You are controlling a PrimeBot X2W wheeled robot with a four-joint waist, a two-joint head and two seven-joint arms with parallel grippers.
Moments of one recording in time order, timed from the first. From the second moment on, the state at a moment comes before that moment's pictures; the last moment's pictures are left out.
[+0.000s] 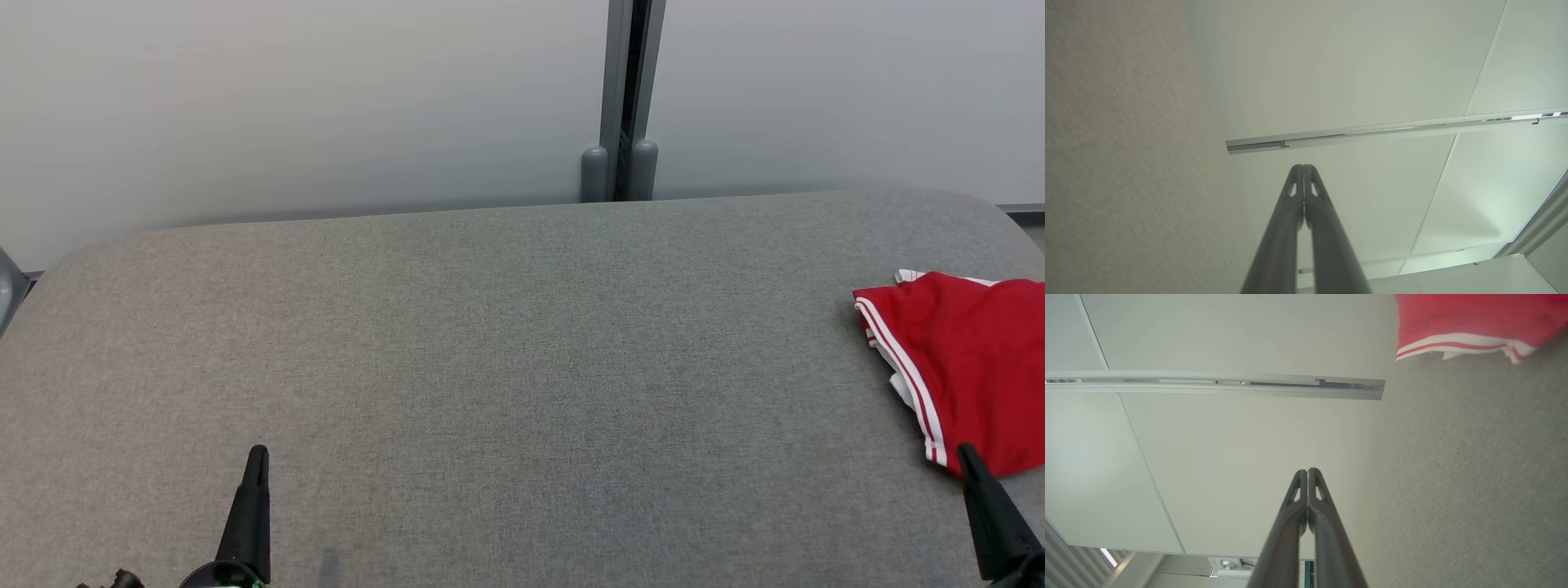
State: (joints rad) left arm 0.19 0.06 -0.05 -0.08 -1.63 -0.11 -0.03; right arm 0.20 -0.15 -0.12 -0.05 1.75 0.13 0.12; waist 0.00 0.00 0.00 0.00
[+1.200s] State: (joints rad) left arm 0.19 0.06 -0.05 -0.08 -1.63 -0.11 -0.02; right arm 0.20 -0.14 -0.13 -0.05 1.75 0.13 0.13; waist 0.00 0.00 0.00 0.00
